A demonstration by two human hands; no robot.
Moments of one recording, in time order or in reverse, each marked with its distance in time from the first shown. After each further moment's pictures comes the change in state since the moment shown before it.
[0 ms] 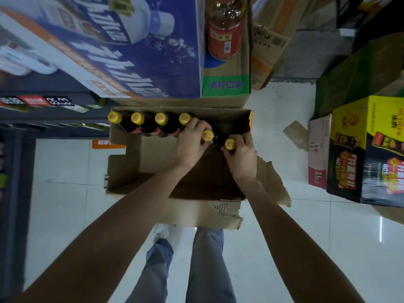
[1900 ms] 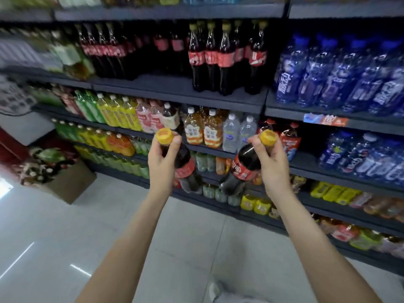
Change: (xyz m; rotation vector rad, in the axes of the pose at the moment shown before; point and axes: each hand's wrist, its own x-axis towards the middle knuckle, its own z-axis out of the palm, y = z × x) left_hand -1.203 -0.357 -0.506 -0.107 2.166 -0.896; right_hand -0.979 -0.818 0.364 0.792 -1.520 -1.150
